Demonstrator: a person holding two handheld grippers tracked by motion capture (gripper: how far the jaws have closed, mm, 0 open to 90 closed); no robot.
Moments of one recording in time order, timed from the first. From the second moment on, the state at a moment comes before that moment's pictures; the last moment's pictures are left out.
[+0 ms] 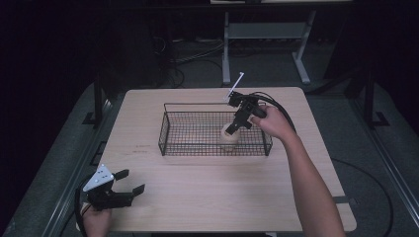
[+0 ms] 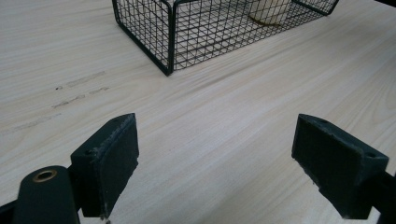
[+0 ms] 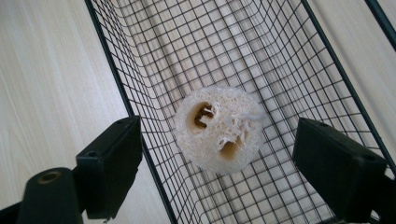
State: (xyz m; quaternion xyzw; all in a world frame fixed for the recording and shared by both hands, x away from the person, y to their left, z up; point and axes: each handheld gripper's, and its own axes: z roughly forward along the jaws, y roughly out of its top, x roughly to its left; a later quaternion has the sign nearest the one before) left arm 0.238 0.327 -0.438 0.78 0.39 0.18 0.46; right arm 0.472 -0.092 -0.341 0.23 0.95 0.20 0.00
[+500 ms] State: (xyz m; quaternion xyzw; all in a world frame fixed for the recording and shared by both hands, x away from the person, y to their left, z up) left arm 0.239 0.324 -0.439 0.78 0.39 0.17 0.46; right arm 0.461 -0.100 -0.329 0.23 0.95 0.20 0.01
